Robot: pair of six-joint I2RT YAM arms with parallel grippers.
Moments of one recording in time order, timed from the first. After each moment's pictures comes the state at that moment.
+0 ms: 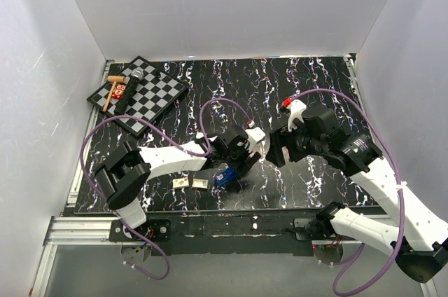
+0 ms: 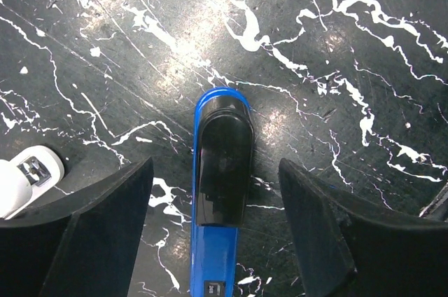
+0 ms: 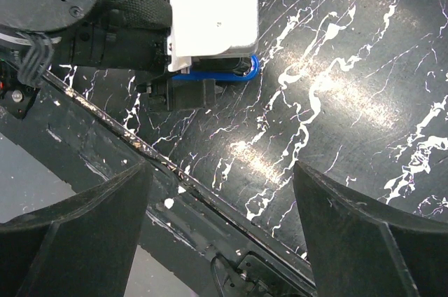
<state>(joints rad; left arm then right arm) -1.00 1.67 1.00 -0.16 -0.01 -0.05 0.68 0.91 1.10 -0.92 -0.15 0.21</state>
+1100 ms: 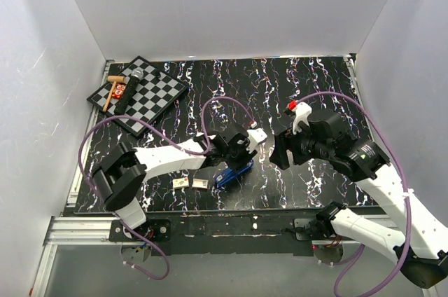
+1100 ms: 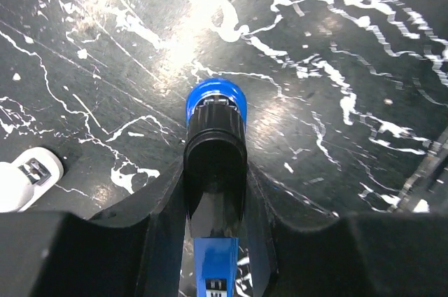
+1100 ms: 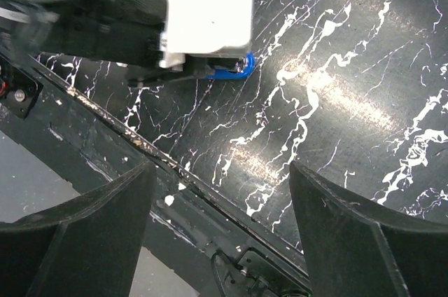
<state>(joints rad) -1.00 1.68 1.04 -0.22 0.03 0.01 0.68 0.86 1.08 -0.94 -0.14 0.22</state>
